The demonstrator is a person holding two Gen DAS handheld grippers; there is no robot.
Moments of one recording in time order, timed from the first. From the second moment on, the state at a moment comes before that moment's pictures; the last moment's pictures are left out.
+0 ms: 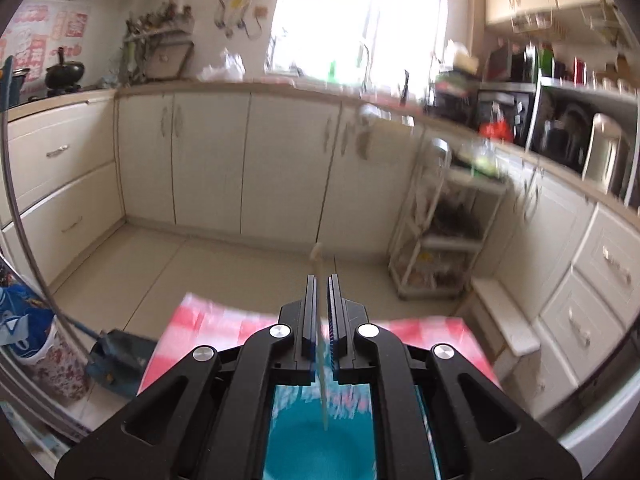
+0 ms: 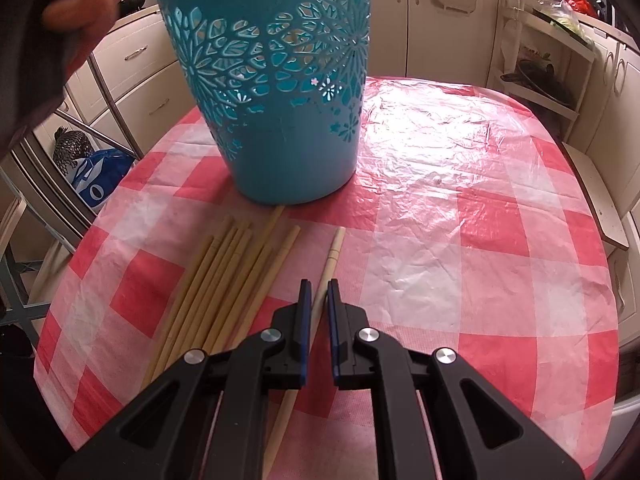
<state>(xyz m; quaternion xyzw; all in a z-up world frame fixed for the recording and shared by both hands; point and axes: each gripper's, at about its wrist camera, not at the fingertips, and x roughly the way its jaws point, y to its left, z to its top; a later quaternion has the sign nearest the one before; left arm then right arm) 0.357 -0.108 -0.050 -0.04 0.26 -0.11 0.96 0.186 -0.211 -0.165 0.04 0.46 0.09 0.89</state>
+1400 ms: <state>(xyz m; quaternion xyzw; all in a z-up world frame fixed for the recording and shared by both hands) 0.243 -0.038 -0.085 0.01 0.34 -0.05 0.94 0.160 -0.257 -0.117 0.28 0.32 0.21 0.88</state>
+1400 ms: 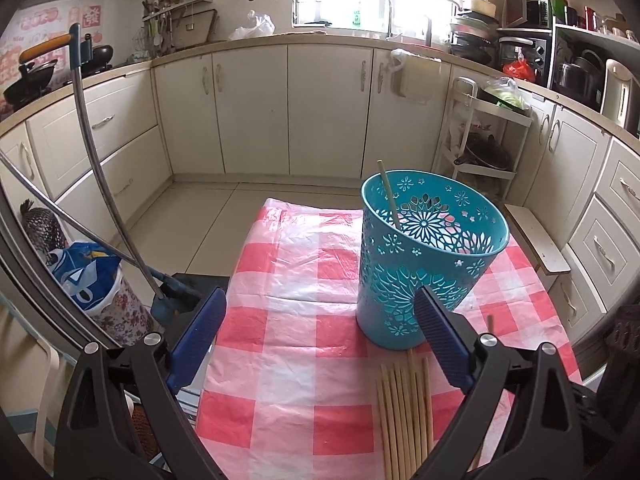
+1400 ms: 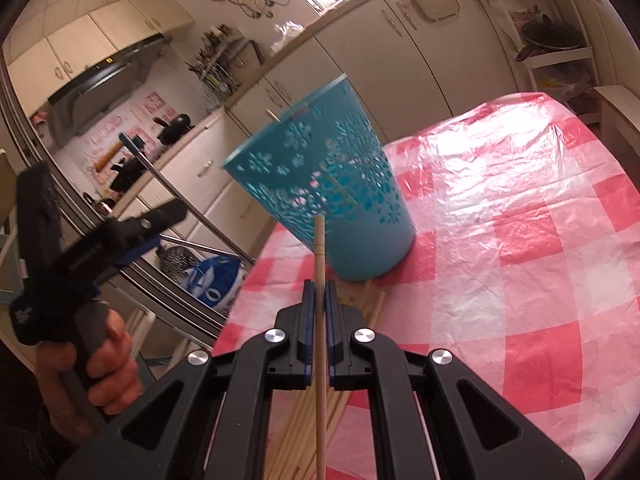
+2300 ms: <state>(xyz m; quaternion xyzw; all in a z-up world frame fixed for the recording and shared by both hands) 0.251 -0.026 -0.089 -0.01 0.35 -0.05 0.94 0.266 -0.255 0.052 0.28 0.08 0.12 0.95</state>
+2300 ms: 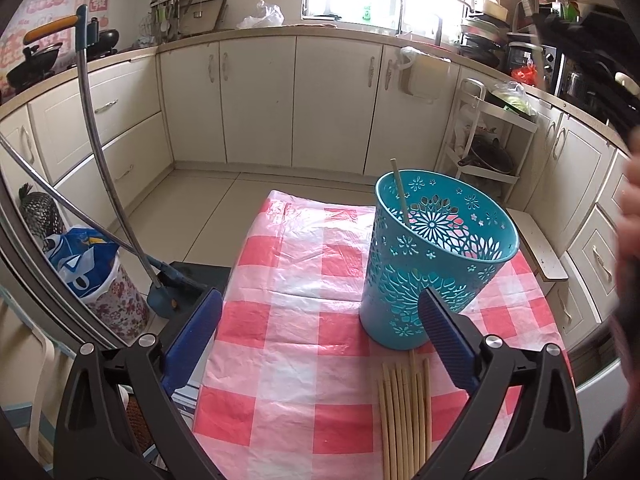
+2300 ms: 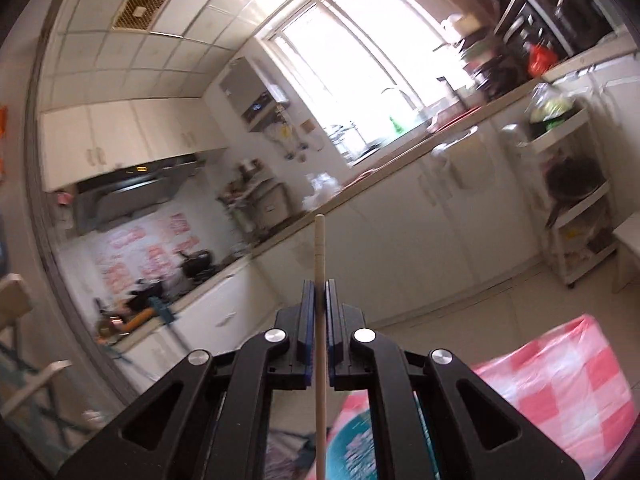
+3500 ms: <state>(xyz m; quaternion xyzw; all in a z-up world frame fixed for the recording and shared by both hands) 0.249 -0.019 -0.082 -0.02 0.34 -0.05 0.94 0.169 -0.225 -0.073 0.18 0.26 0.03 0.95</state>
